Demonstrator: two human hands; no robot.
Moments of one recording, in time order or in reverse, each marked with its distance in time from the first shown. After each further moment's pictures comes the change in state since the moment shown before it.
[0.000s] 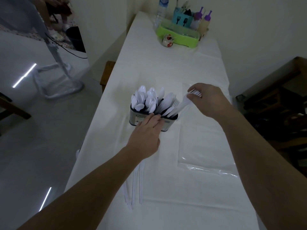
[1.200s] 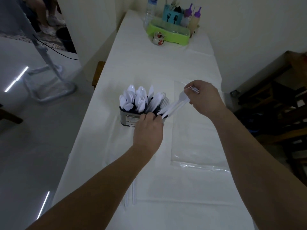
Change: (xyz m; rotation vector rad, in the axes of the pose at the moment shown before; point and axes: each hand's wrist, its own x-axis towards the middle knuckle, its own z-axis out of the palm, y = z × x) left_hand 0.030 0.045 0.006 0.036 0.157 -0.219; right_hand -0.004 0.018 -0.001 0.287 0.091 0.181
